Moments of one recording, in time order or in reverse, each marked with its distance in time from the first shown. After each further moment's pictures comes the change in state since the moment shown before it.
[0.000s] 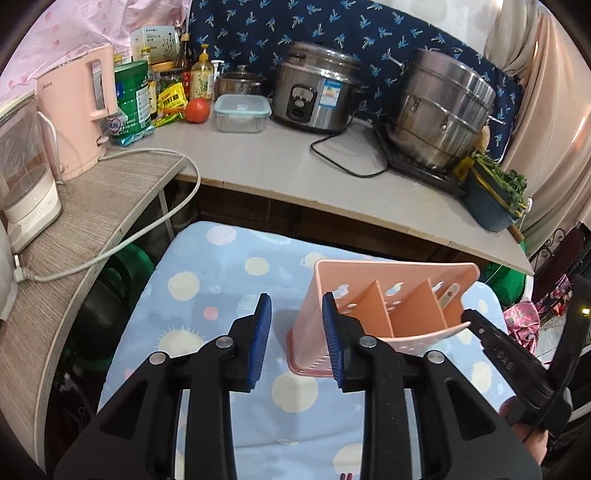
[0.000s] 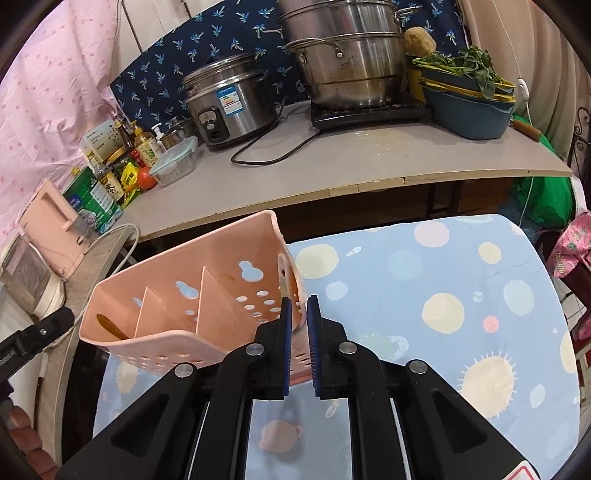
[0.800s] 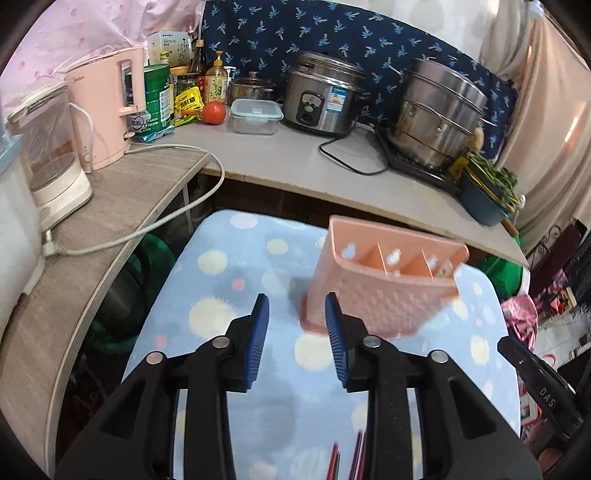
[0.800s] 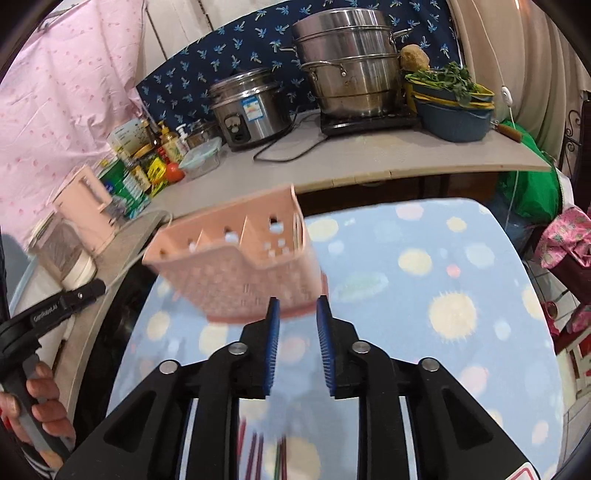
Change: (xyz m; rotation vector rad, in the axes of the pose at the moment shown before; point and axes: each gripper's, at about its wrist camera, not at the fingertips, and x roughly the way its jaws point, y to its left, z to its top) left arm -0.065 0.023 -0.047 0.007 -0.020 -0.004; right arm -0.108 -0.002 -0.067 -0.026 -0.007 0.040
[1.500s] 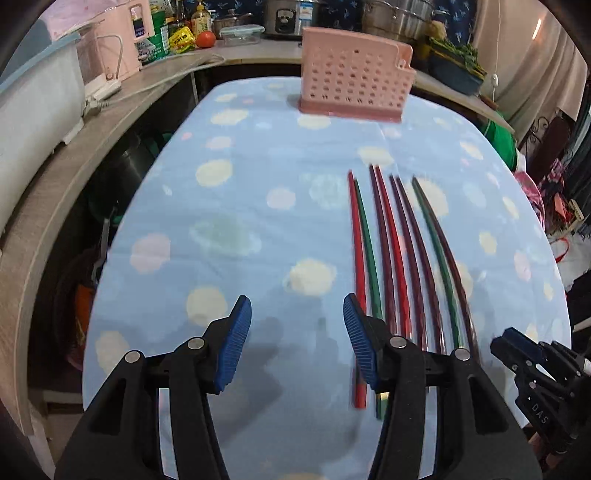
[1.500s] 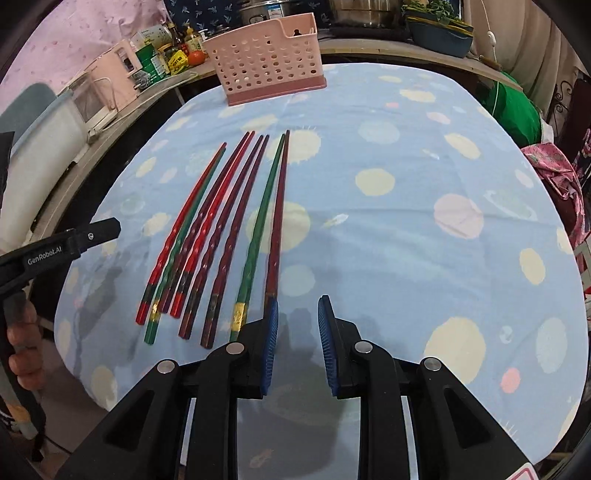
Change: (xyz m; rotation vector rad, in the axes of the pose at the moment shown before) left arm -0.075 0.008 -0.229 0.156 0.234 0.040; right arm -0.090 0.008 -0.254 -0.102 0.251 -0.055
